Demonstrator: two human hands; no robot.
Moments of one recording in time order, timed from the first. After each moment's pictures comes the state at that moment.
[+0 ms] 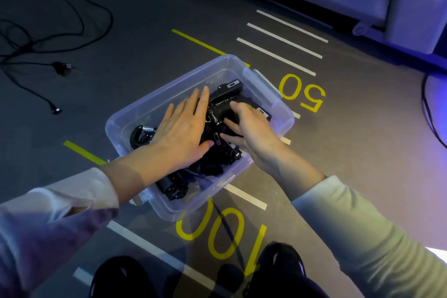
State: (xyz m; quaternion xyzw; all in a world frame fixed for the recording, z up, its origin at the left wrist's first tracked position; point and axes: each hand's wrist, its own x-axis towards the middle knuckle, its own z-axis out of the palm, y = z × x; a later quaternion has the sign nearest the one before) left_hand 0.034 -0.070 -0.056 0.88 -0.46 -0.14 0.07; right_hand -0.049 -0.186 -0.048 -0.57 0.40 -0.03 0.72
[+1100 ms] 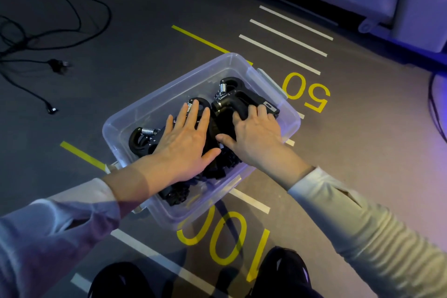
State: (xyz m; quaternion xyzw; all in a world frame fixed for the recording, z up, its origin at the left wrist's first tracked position) left_hand 0.033 -0.069 -0.075 0.88 -0.43 -0.21 0.01; right_hand -0.041 -0.199 -0.068 -0.96 0.22 0.19 -0.02
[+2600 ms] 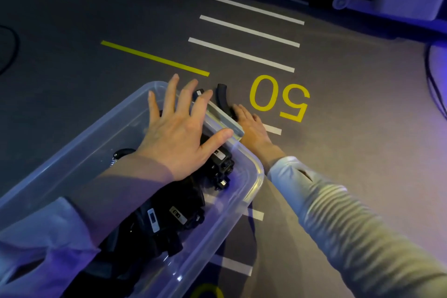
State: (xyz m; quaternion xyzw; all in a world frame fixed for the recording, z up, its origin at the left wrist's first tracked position) left_hand 0.071 -0.228 -0.099 0.85 -0.52 -0.10 0.04; right_hand -0.016 -0.365 -0.164 -0.91 0.27 0.21 0.23
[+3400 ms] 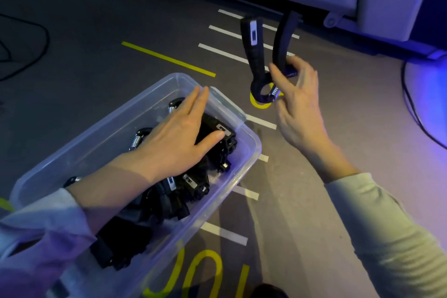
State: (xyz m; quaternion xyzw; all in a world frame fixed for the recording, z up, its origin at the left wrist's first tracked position) left_hand 0.050 -0.173 -0.062 0.82 -0.51 -0.22 0.17; right_hand -0.078 -0.358 -0.073 -0.93 0.26 -0.23 0.15
